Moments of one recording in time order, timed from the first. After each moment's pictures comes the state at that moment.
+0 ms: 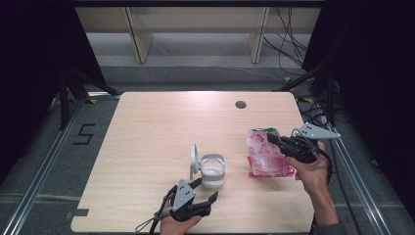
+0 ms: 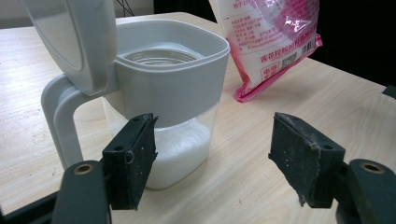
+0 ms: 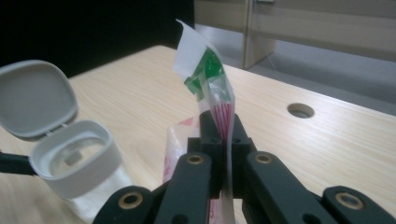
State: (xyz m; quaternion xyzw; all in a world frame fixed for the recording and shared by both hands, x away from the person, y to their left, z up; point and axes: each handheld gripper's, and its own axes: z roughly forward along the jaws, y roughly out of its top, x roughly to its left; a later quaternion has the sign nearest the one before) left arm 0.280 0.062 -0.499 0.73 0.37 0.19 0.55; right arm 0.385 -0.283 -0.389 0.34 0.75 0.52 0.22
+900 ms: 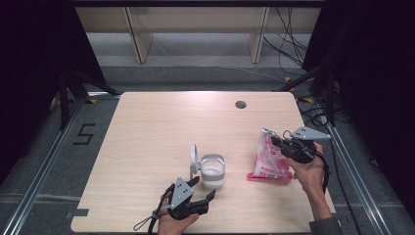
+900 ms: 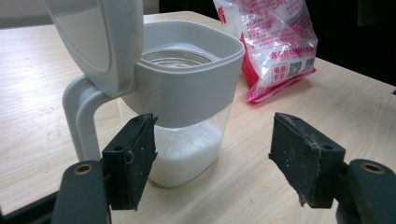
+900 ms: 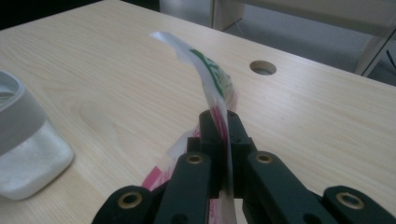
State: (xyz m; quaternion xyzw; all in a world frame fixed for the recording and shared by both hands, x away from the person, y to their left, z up) left arm 0.282 0.068 -0.496 0.72 0.38 0.19 0.55; right arm 0.401 -0.292 -0.422 0.40 0.77 0.45 0.23
